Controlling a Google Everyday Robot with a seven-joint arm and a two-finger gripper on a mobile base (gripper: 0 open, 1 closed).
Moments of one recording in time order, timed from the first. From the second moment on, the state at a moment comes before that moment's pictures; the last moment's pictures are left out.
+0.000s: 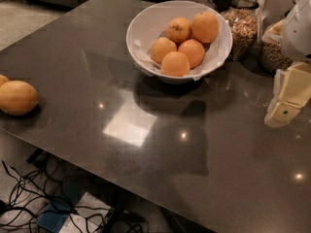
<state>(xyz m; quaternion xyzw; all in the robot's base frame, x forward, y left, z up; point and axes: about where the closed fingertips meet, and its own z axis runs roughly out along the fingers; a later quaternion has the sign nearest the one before) 0.438 -0.217 0.976 -0.60 0.78 -0.03 0.16</state>
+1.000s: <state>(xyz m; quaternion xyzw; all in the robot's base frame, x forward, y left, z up) 0.502 -0.192 0.970 -0.64 0.73 -0.04 0.23</state>
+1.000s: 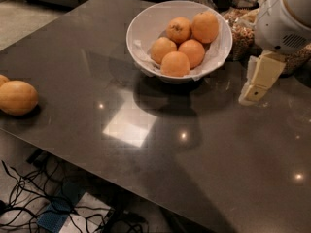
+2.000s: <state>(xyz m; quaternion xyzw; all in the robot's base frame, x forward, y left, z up) 0.595 -0.169 0.958 -0.68 0.67 -0.05 0.31</state>
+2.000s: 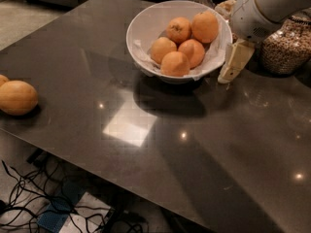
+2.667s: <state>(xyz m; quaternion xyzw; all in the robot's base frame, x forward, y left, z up) 0.640 -0.192 0.958 -0.67 0.67 -0.06 0.31</state>
